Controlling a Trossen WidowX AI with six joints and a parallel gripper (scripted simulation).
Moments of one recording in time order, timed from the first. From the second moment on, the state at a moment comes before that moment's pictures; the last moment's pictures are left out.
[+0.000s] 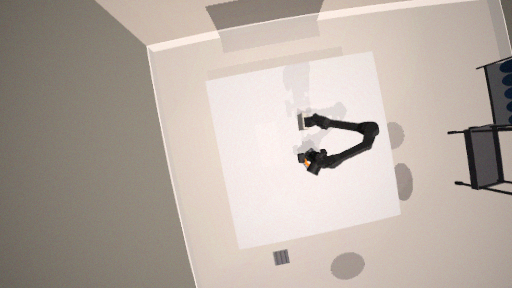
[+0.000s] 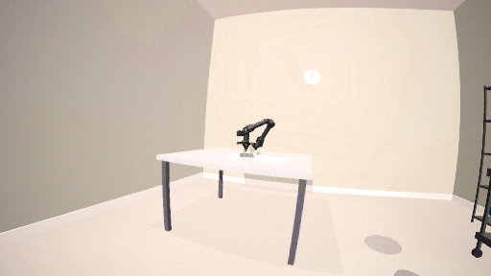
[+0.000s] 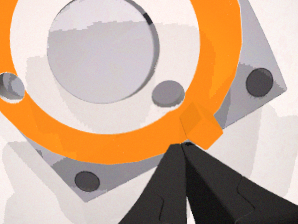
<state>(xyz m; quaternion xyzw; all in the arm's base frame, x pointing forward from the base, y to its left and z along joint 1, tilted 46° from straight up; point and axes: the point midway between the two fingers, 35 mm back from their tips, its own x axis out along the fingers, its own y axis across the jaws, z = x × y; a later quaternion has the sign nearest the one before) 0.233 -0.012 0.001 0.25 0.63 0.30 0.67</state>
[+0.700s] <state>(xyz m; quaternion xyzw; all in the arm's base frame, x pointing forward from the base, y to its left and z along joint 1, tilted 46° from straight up) 0.245 -0.022 -0.007 0.25 0.63 0.29 0.67</state>
